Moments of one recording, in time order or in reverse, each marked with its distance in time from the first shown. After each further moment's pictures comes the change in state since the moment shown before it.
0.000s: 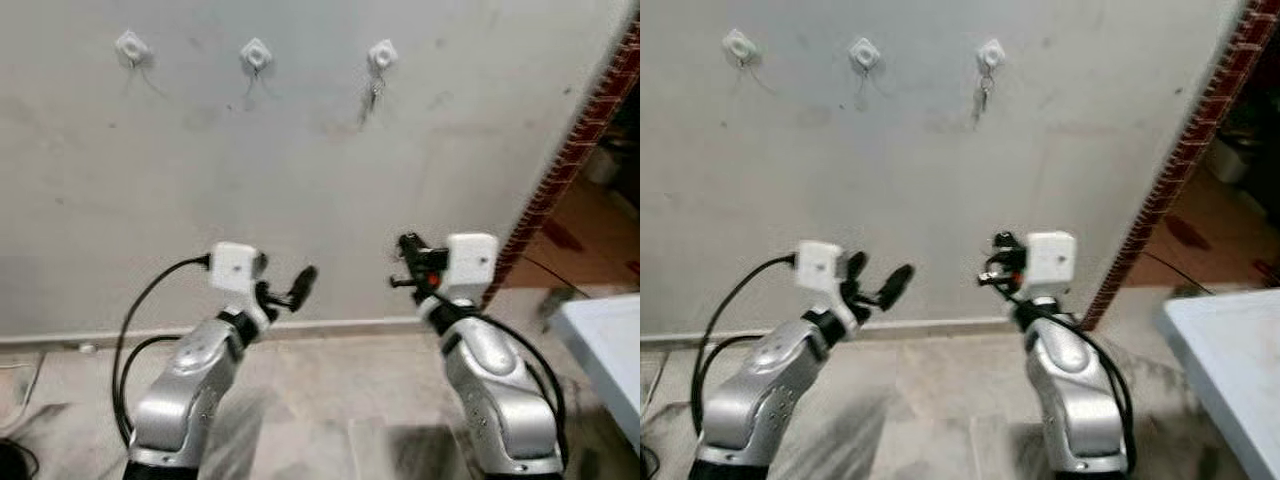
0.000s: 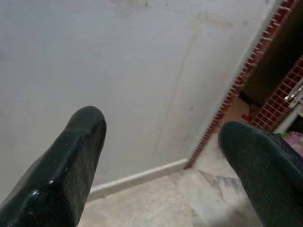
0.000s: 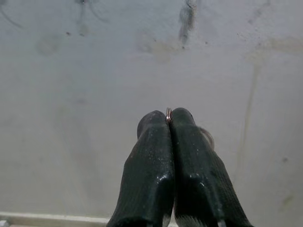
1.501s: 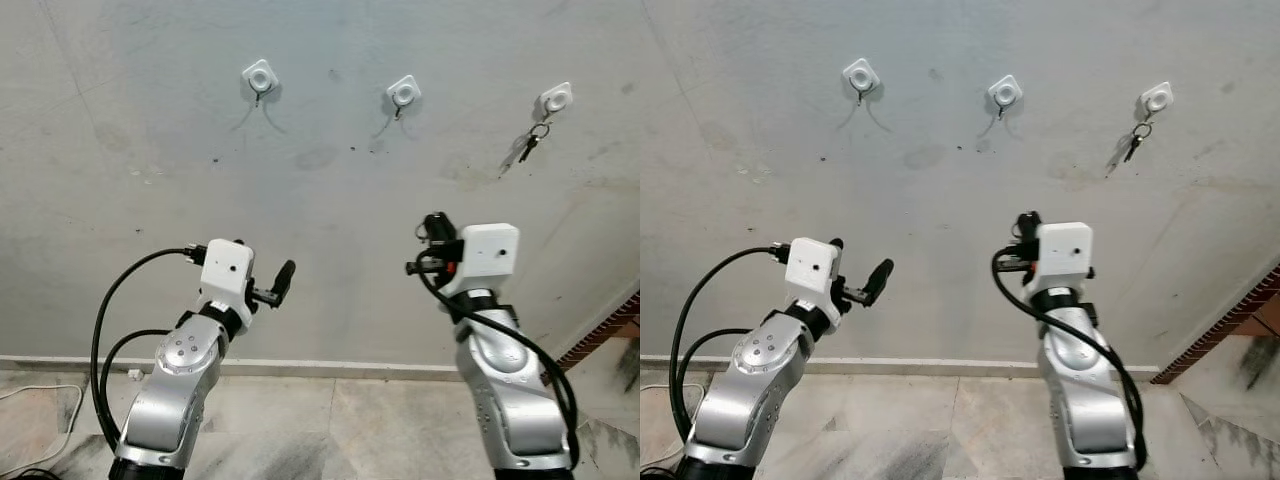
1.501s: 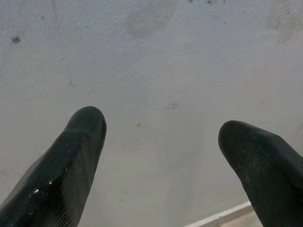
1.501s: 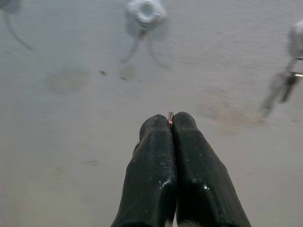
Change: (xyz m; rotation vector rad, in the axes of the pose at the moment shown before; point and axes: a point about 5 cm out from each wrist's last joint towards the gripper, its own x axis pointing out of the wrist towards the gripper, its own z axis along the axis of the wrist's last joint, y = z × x) left arm -0.002 0.016 0.008 0.261 -0.052 0.108; right arm -0.006 -0.028 0.018 -0.205 -0.128 -0.139
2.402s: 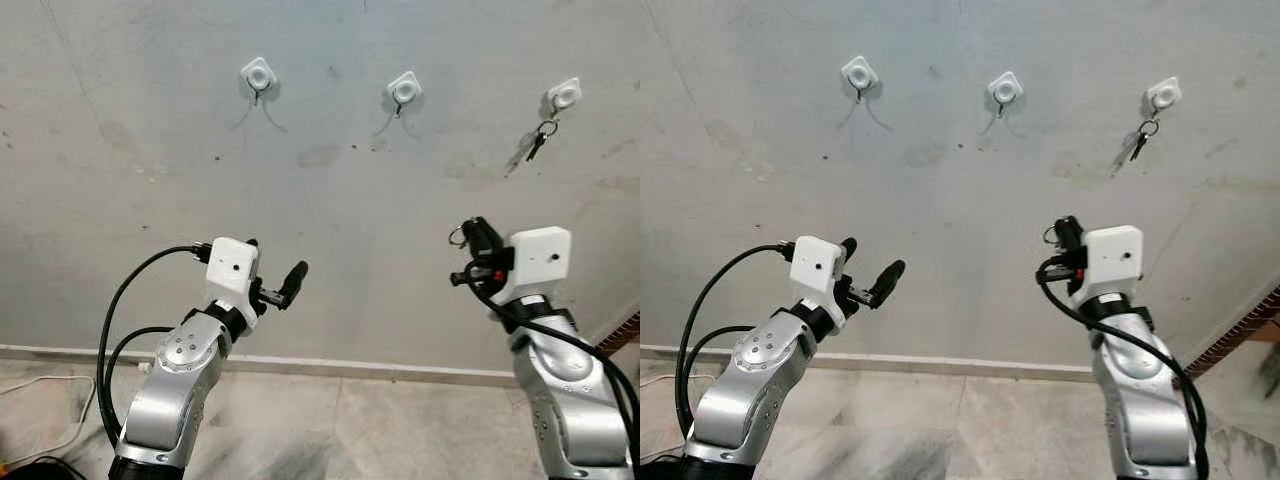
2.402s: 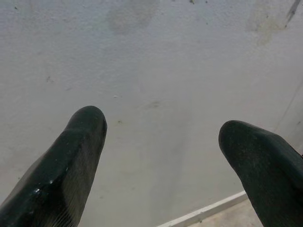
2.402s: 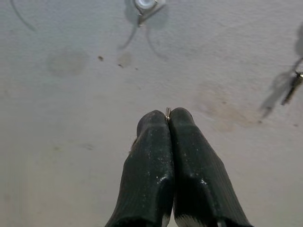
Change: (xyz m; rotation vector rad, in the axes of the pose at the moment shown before) left arm -0.001 -0.005 -0.001 -0.061 0.005 -0.103; right arm -0.008 -0.031 0.003 -0.055 0.019 0.089
